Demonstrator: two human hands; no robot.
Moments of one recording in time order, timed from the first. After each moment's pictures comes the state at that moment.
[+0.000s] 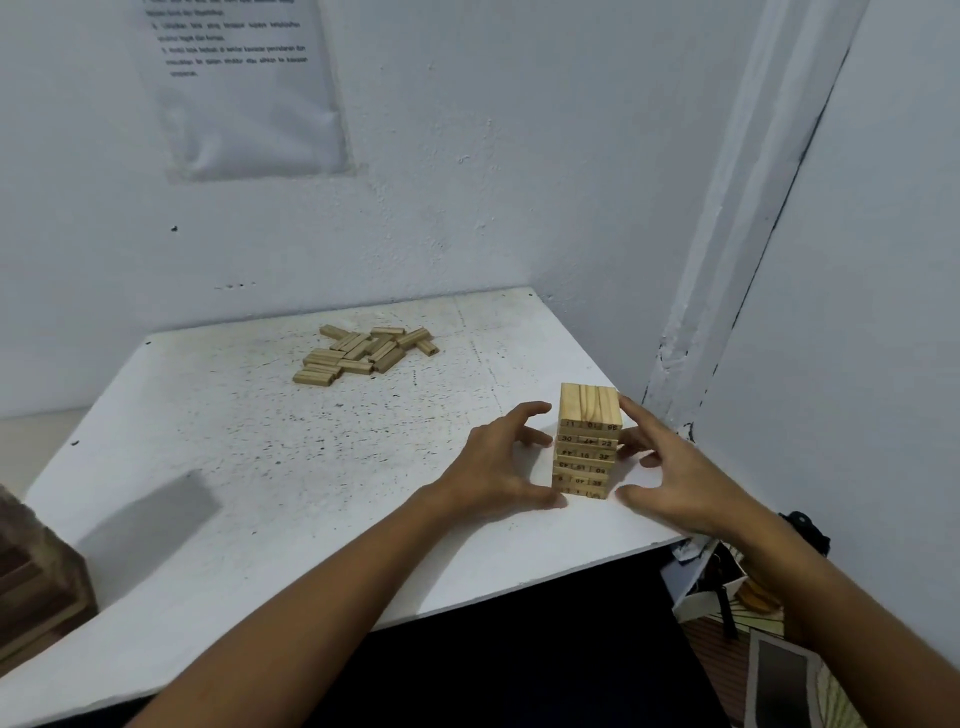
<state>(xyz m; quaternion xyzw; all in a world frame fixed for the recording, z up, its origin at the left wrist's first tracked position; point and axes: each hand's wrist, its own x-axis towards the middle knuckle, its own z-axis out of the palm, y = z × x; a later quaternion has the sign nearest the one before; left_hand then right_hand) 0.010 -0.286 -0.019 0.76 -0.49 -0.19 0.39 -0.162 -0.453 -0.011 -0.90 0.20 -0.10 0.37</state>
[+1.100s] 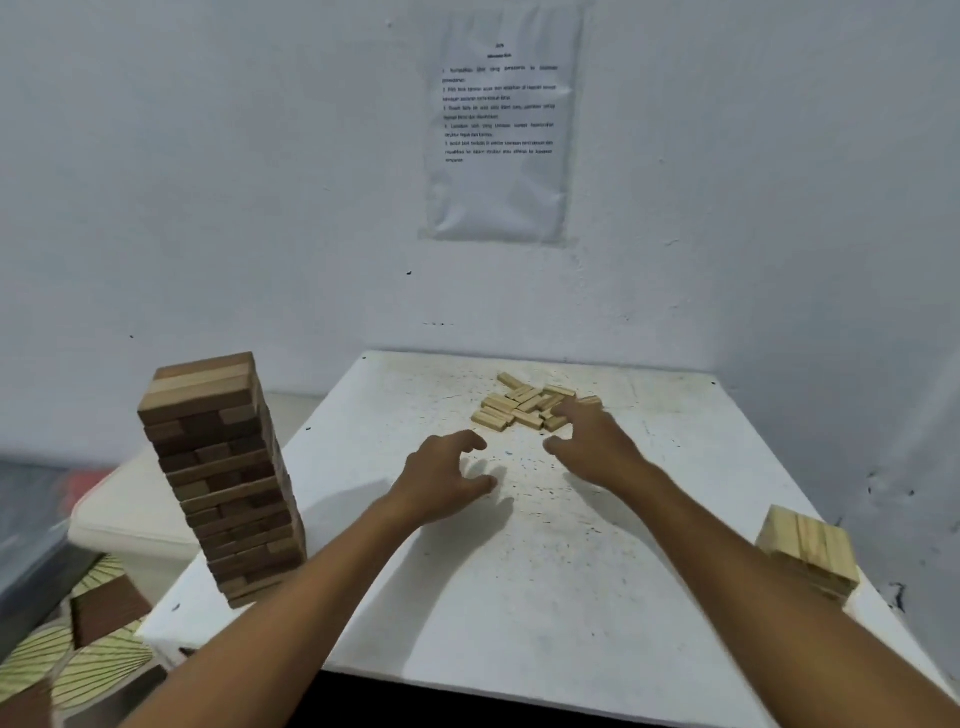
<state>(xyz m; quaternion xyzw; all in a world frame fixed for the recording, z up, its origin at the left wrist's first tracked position) 0.126 -0.120 0.016 0.91 -0.27 -0.01 0.31 0.067 -0.318 0.053 -0.95 0.11 -0.08 0.29</state>
